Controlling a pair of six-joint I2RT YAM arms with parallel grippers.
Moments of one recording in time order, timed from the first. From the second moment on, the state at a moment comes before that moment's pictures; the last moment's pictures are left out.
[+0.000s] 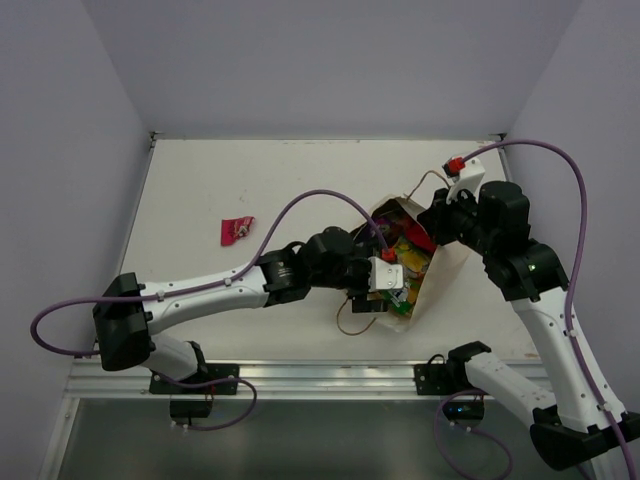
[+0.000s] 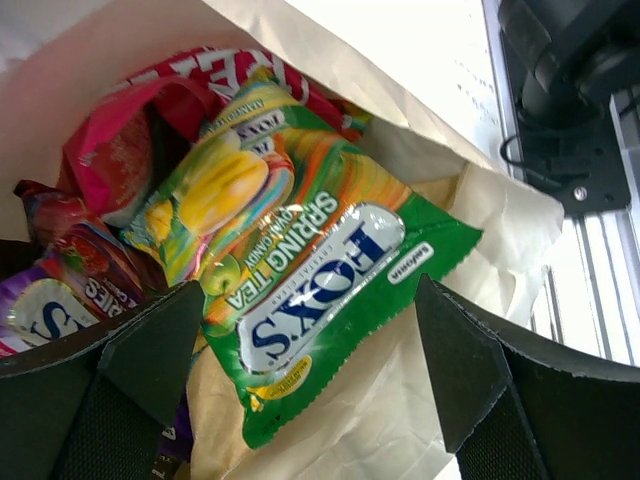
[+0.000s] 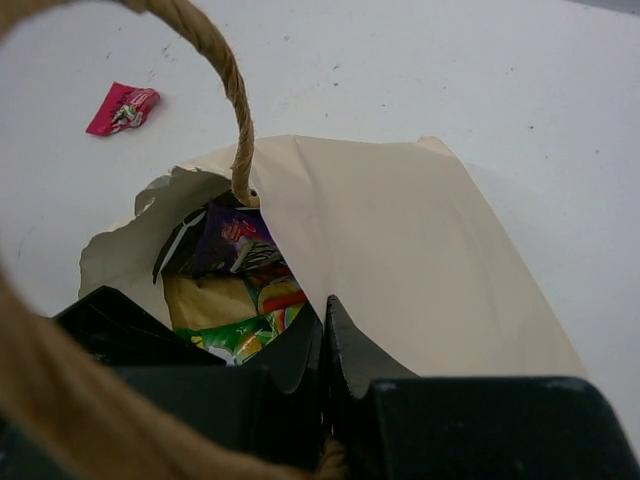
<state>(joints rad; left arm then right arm) -1.14 1.46 1.13 -0.08 0.29 0.43 0.33 0.90 1.20 -0.73 -0.15 0.10</state>
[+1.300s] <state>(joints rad) -1.14 1.60 1.17 -0.02 0.24 0.38 0.33 0.89 1.18 -0.73 -0.18 0.10</state>
